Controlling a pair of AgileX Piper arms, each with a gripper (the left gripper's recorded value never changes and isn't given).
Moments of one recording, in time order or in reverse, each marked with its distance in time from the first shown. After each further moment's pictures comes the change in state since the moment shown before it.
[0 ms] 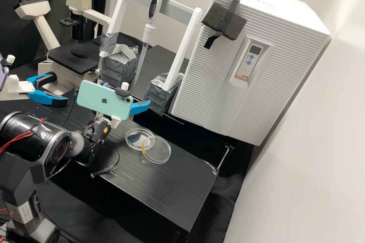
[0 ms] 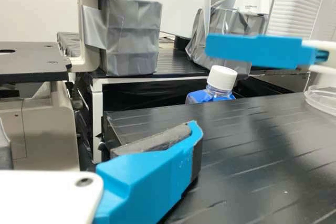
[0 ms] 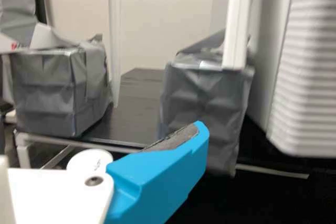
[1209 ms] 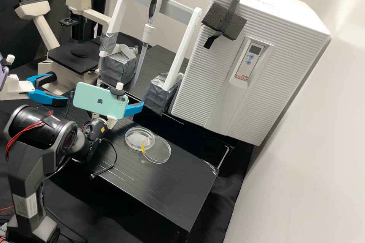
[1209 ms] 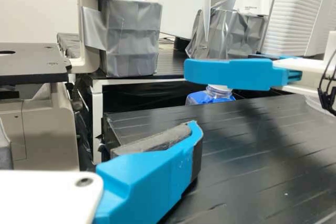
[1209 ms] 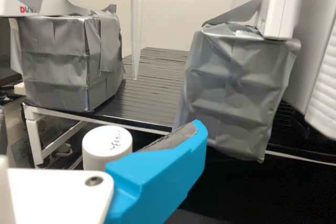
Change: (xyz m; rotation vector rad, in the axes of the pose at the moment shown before) left arm 0.001 0.001 0.000 0.000 -0.001 0.003; right arm 0.015 -0.019 0.002 -0.032 -0.017 -0.057
